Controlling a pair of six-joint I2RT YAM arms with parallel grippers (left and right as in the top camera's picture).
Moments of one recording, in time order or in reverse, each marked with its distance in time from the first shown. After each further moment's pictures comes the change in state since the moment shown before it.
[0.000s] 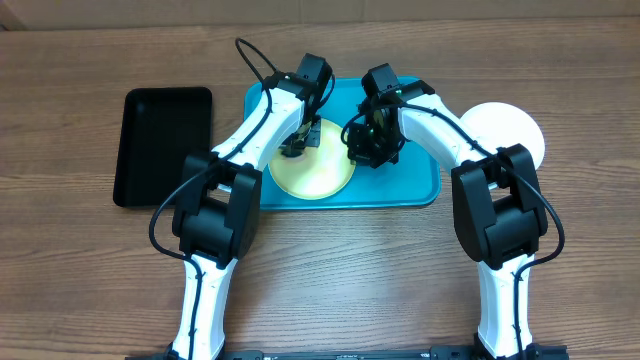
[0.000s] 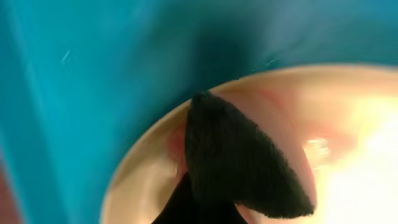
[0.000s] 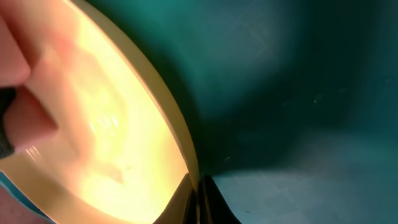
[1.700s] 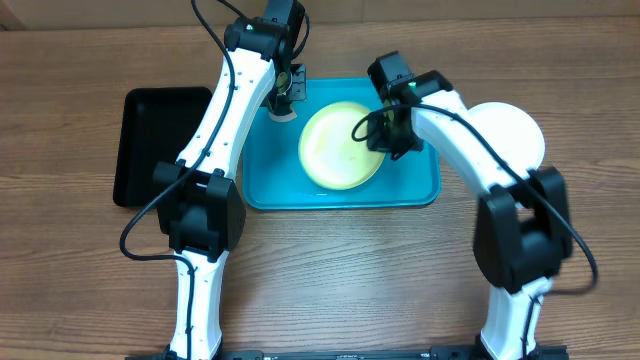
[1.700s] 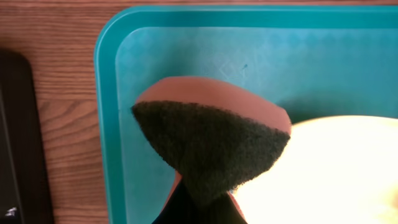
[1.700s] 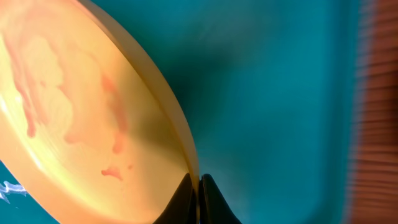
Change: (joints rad) left arm 0.085 0.012 0.426 -0.236 0.148 0.033; right arm 0.023 -0.207 0.000 -0.122 0.449 0.001
